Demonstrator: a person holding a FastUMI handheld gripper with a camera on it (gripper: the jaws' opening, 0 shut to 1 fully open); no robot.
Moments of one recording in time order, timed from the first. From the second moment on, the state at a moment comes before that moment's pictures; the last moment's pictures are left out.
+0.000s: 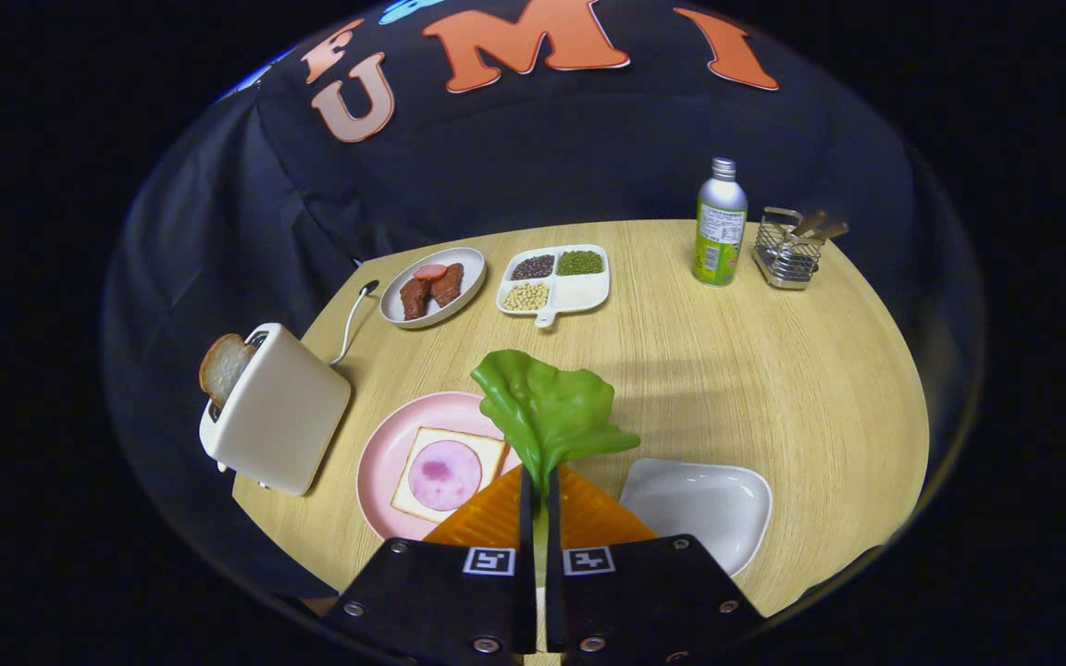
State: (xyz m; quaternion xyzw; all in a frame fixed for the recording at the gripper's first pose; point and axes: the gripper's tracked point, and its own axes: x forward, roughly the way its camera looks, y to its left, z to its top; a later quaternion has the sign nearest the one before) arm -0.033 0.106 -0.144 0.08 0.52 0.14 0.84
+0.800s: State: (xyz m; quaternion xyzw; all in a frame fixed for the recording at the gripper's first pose) arm -0.046 0.176 -0.171 0.05 0.56 0.21 0.80
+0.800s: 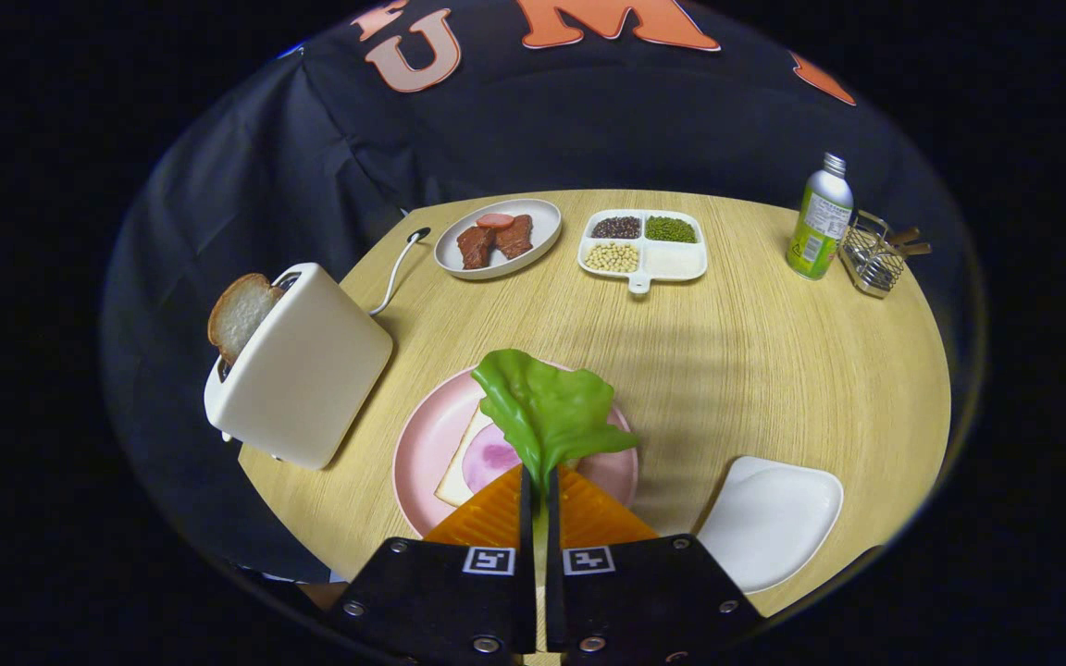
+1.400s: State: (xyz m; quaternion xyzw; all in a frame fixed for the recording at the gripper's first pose) arm -0.049 0.215 -0.202 0.05 0.58 0.23 0.78
